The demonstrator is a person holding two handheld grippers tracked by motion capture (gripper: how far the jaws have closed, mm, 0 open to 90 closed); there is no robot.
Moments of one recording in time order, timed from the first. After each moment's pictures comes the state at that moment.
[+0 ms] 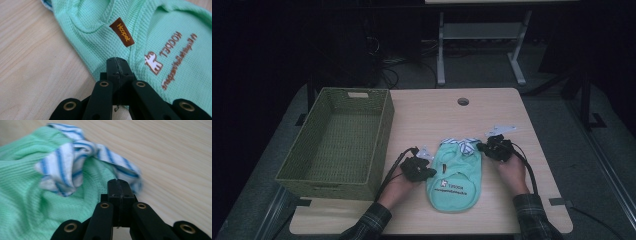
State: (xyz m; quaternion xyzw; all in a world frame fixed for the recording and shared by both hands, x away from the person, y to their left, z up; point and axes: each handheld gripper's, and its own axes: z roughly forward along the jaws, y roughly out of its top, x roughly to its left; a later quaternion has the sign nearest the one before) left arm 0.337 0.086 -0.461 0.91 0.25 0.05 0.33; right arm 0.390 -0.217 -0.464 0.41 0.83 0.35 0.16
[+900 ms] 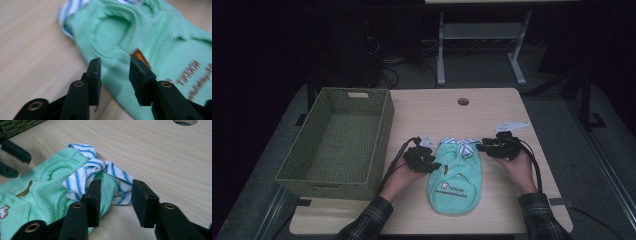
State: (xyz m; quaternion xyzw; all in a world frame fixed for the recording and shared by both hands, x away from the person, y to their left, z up) left arm 0.366 0.078 -0.440 0.90 0.27 0.06 0.34; right arm 0.386 -0.232 -0.444 0.40 0.81 0.41 0.11
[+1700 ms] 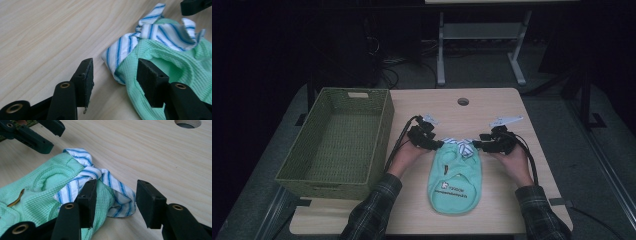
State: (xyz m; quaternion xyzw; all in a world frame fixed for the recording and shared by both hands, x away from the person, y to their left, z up) left arm 0.434 0.065 -0.434 0.89 0.30 0.08 0.34; right arm 0.404 -0.223 -0.442 0.40 0.82 0.40 0.11
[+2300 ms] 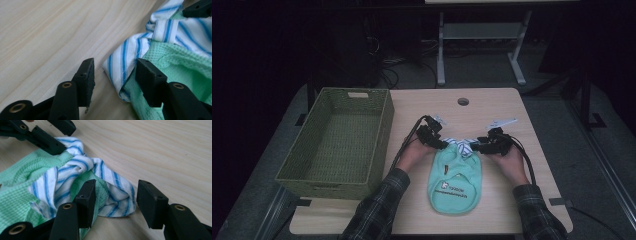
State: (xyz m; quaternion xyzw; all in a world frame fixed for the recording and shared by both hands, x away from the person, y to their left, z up) left arm 0.452 0.041 -0.456 0.91 0.29 0.07 0.30; right arm 0.417 -0.220 -0.469 0.40 0.83 0.39 0.09
